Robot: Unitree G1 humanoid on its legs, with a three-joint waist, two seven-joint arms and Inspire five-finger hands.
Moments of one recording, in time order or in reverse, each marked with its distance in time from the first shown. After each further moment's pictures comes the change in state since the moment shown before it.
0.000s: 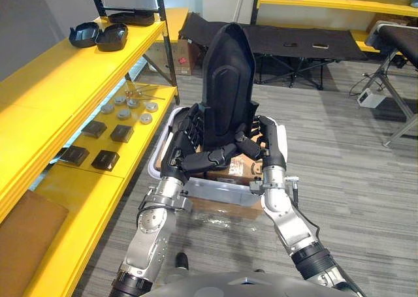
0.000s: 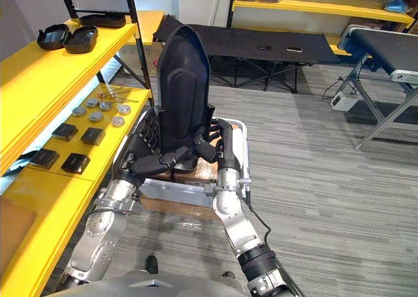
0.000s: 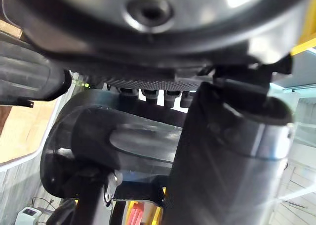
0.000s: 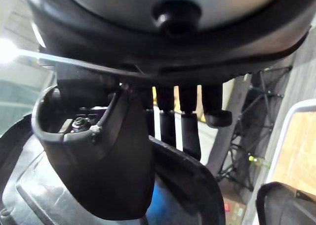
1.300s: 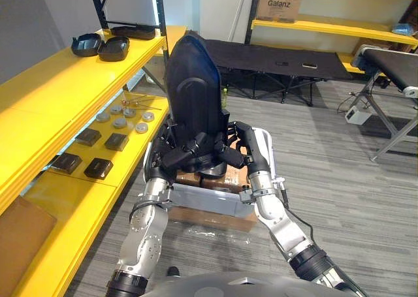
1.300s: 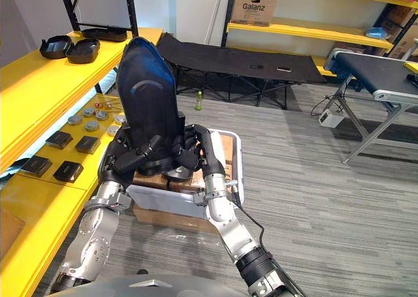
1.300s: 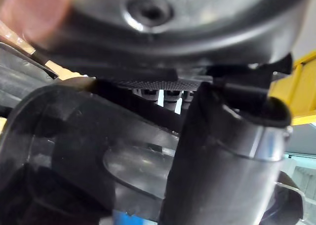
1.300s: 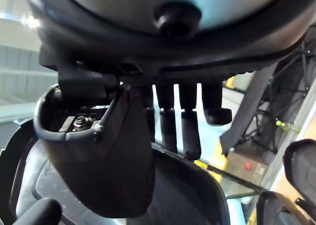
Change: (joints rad) left arm 0.000 -0.002 0.089 0.069 -0.166 0.024 0.118; right arm 0.002 -0.027 0.126 0.023 0.038 -0.108 0.121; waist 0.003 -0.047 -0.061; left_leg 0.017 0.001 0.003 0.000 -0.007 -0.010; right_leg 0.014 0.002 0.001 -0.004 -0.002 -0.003
